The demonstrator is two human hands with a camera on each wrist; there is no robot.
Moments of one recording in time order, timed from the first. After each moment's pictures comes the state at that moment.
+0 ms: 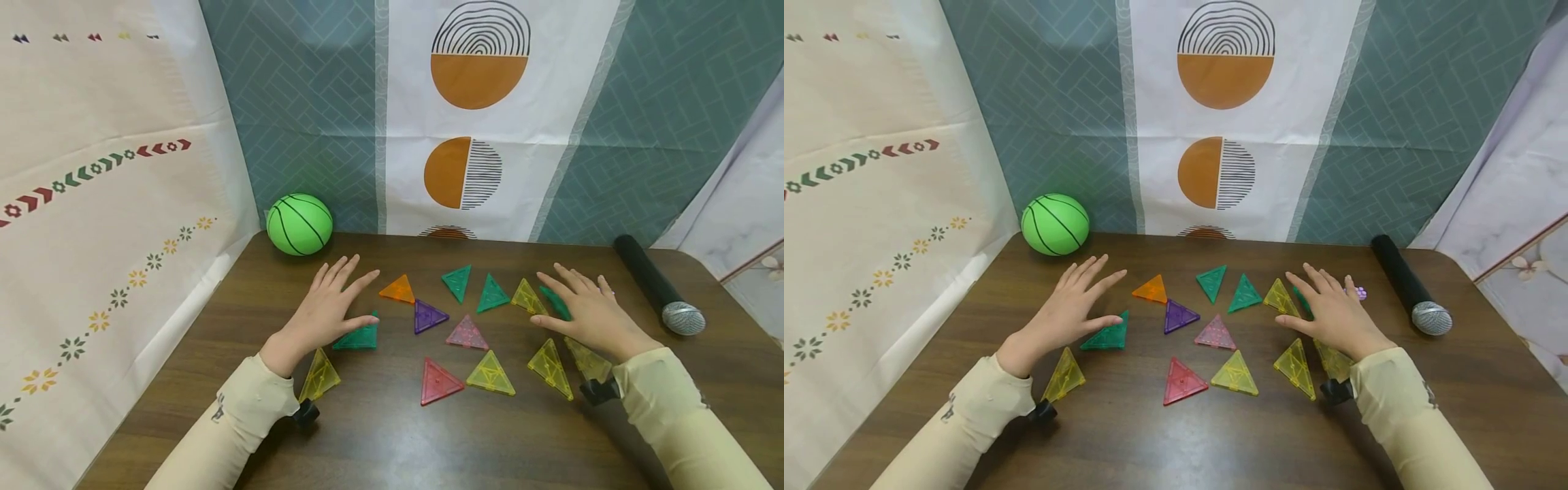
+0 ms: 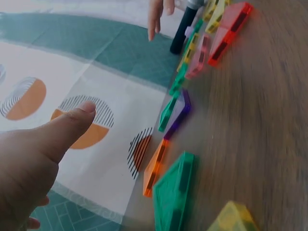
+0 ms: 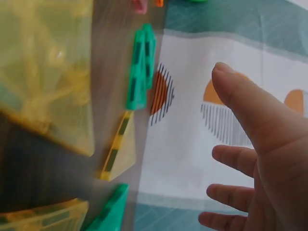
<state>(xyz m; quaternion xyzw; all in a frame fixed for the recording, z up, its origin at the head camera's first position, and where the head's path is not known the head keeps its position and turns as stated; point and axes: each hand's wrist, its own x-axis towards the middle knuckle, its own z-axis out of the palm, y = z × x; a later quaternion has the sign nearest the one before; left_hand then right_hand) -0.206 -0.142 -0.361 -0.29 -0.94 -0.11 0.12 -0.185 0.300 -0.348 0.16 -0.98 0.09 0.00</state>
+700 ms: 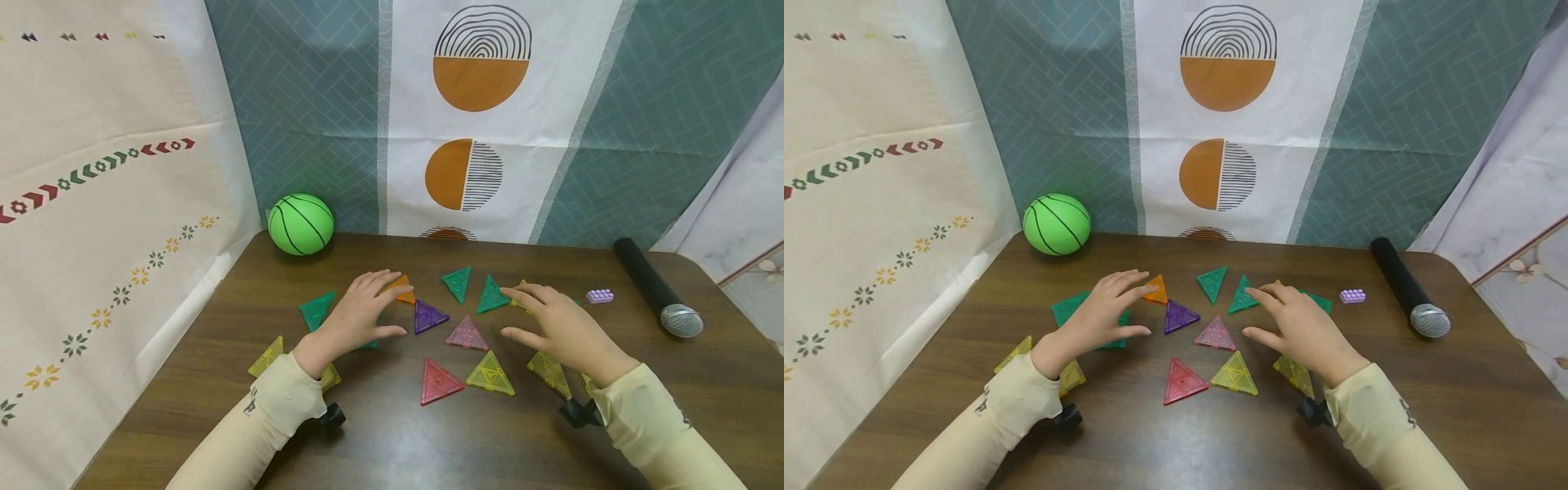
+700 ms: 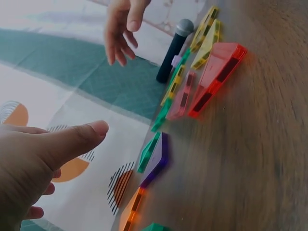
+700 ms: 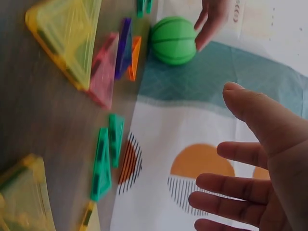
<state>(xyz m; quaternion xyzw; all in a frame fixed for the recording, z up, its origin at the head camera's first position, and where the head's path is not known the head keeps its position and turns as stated) -0.202 -0.099 -0.364 -0.39 -0.89 -0.14 0.17 -0.157 0.243 -0.335 0.25 -0.96 0.09 0.11</state>
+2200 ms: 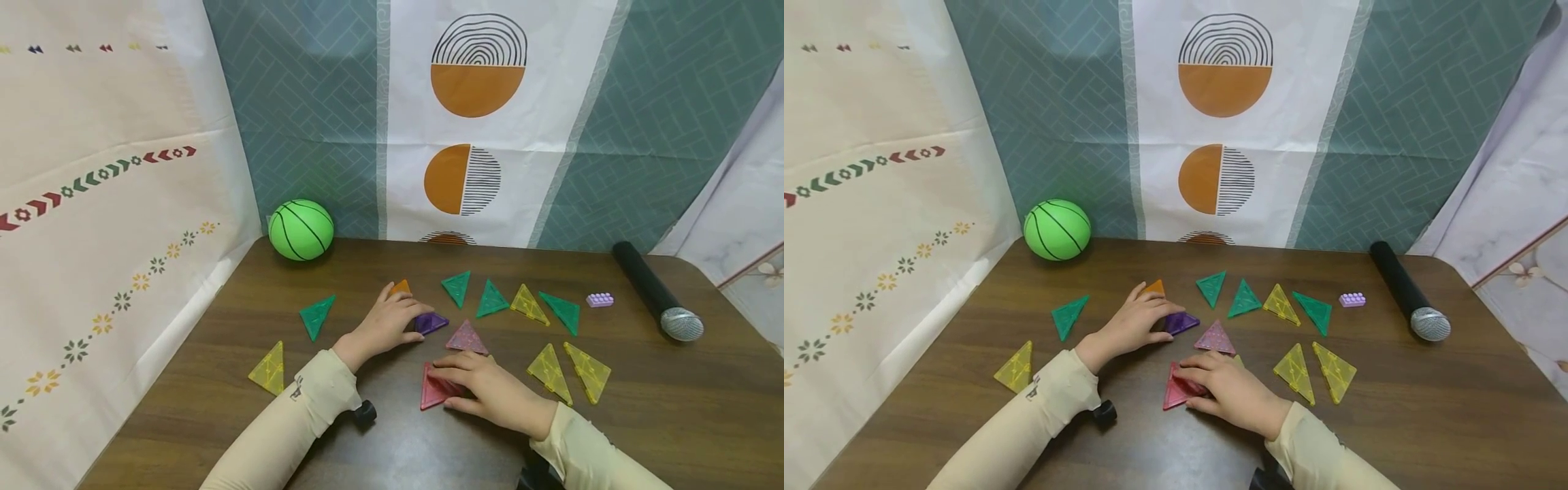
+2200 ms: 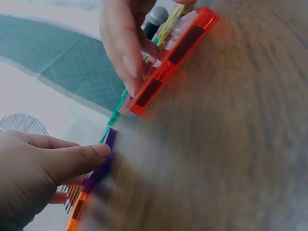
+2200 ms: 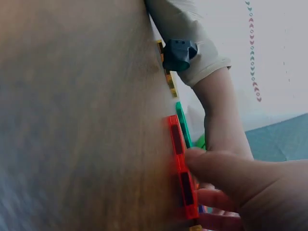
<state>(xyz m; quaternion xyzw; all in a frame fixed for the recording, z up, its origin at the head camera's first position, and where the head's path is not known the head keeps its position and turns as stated) -0.227 -0.057 -0.401 -0.37 -0.92 -0.08 0.06 -0.128 0.166 -0.402 0.41 -0.90 0.14 0.05</state>
